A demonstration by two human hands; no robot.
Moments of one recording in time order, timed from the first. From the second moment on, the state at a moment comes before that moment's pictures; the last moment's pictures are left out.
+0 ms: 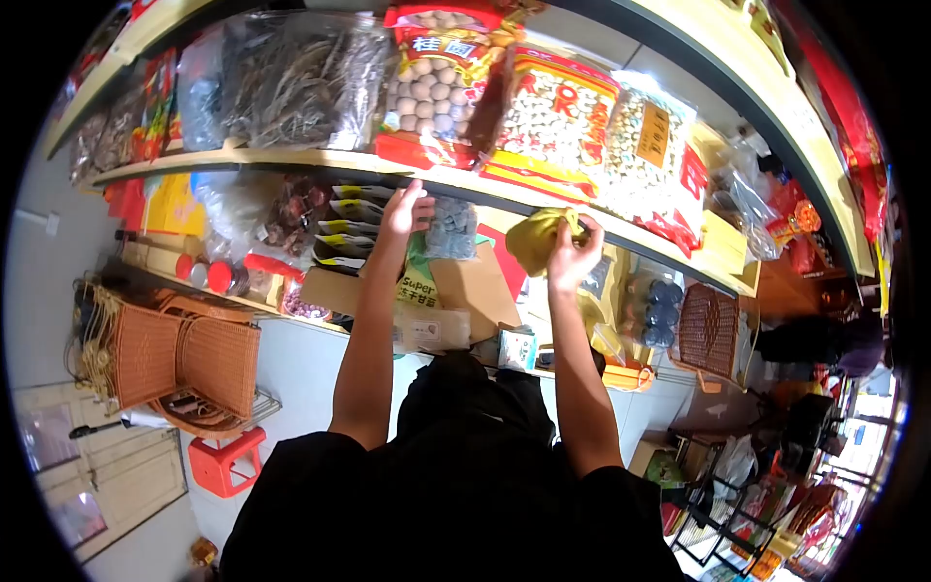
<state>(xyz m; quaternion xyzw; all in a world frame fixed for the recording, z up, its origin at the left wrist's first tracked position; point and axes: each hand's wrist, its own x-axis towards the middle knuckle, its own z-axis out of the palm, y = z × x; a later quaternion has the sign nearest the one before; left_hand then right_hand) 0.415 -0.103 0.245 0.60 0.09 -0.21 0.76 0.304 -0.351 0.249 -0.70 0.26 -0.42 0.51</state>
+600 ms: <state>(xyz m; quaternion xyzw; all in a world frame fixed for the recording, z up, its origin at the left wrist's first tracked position) 0.417 -0.141 0.248 0.64 -0.10 0.01 0.76 0.275 -0.420 0.252 -0.68 0.31 -0.44 0.49</state>
